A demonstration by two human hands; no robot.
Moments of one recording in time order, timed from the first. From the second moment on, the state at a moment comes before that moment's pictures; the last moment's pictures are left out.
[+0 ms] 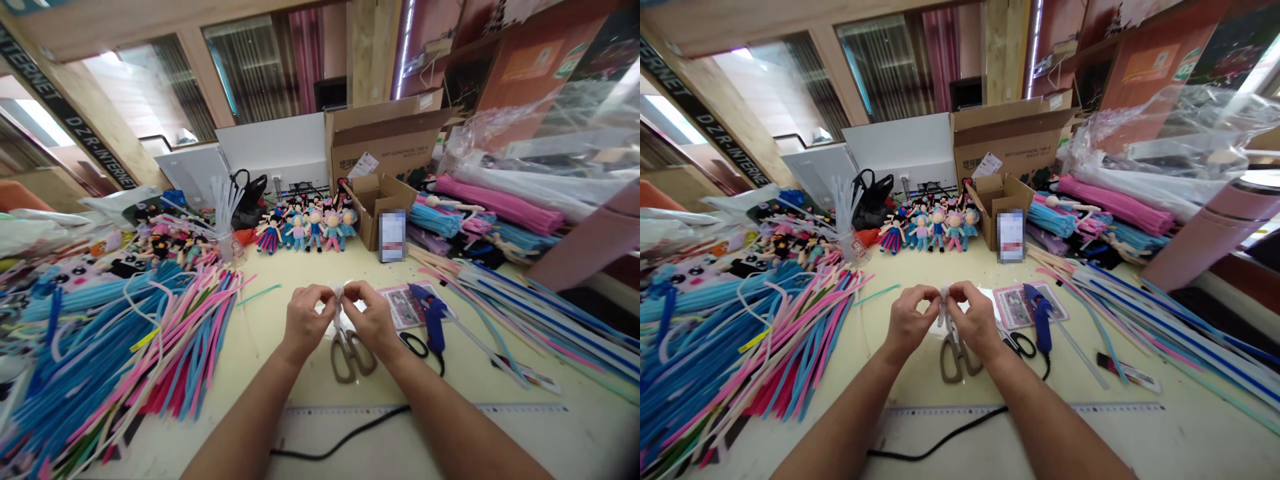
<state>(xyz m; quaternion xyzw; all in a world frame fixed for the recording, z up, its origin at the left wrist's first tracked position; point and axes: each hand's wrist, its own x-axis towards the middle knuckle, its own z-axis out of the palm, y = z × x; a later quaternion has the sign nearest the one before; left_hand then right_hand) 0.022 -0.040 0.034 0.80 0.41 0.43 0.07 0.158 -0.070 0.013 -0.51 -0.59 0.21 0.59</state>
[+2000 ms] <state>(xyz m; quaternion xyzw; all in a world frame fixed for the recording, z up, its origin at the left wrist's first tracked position) 0.019 -0.043 0.024 0.77 0.43 0.47 0.03 0.156 -0.076 0.022 -0.56 -0.61 0.12 0.55</state>
